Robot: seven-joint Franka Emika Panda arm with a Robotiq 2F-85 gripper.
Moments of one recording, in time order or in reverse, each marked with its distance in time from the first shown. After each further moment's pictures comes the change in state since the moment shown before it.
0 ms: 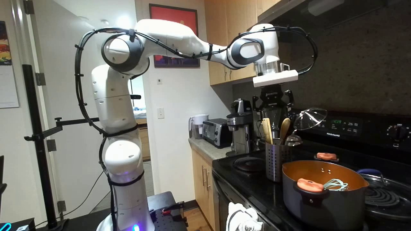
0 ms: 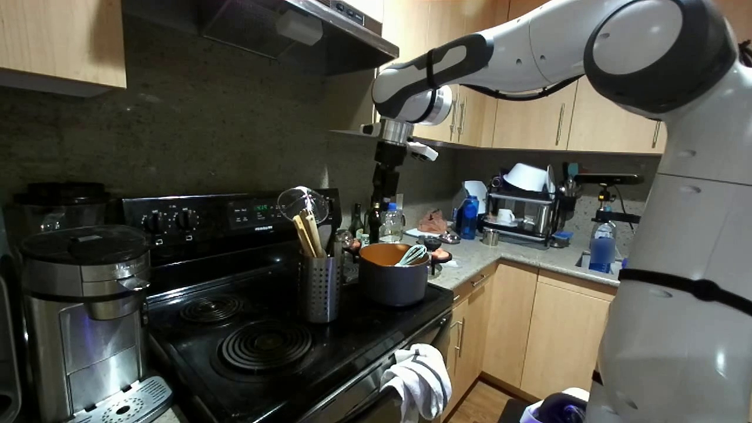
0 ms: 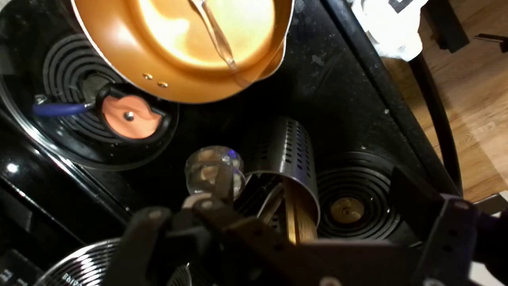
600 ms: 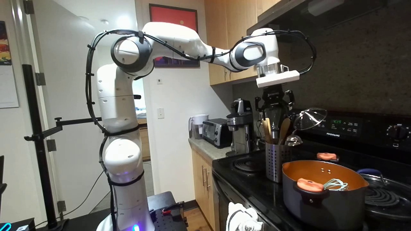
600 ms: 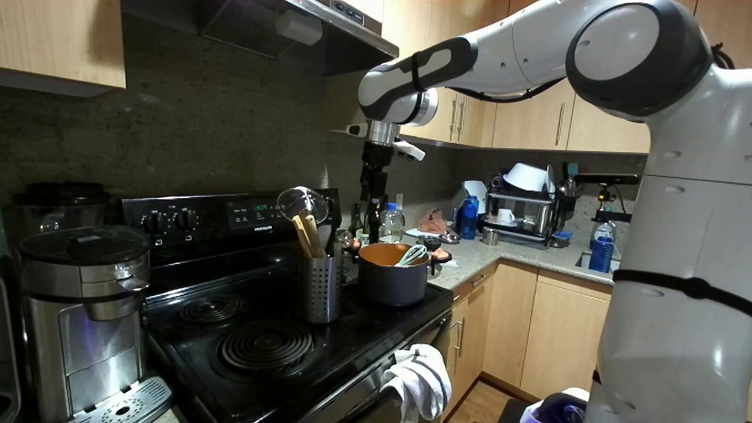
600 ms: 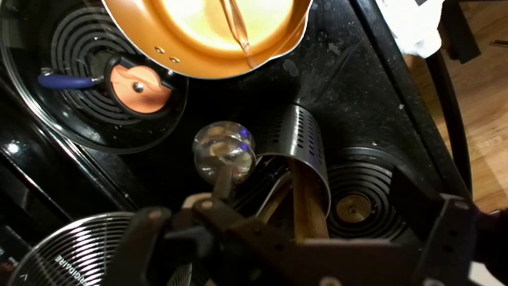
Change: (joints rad) arm -0.014 0.053 0.054 0.048 -0.017 0.017 -0.007
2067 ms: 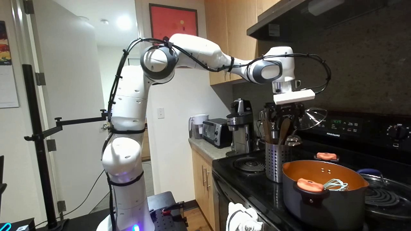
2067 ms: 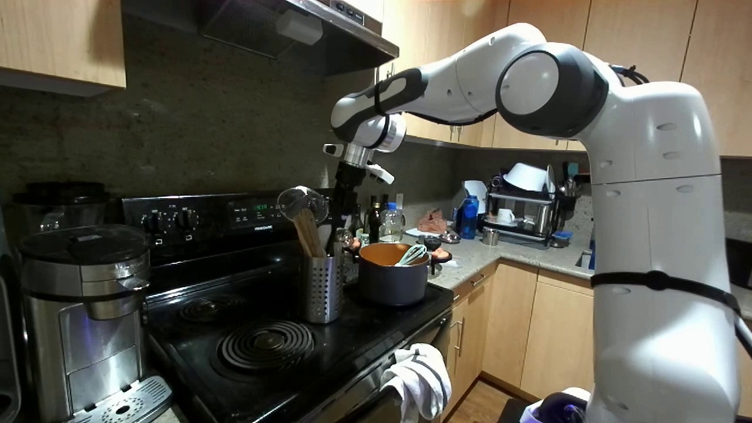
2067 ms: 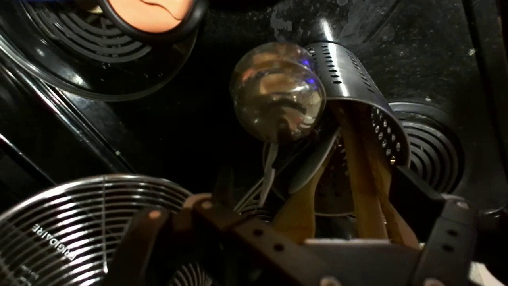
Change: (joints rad) arm -0.067 0.253 0.078 0.168 0.184 0.084 -0.112
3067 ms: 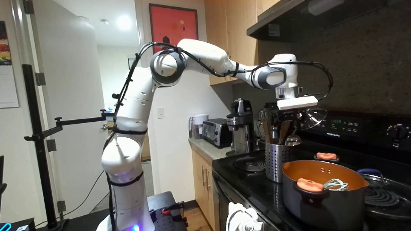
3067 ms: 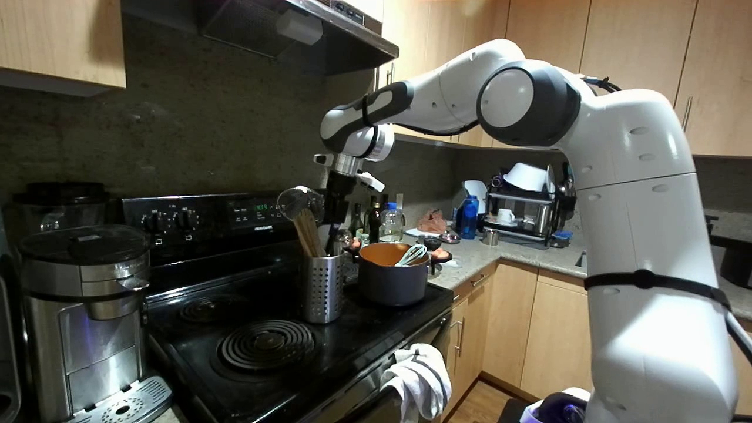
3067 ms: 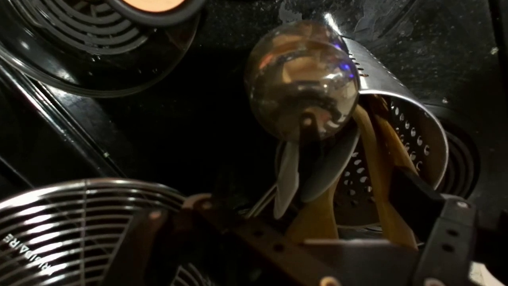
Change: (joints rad) arm -0.023 0.088 0.046 0.066 -0.016 0.000 0.003
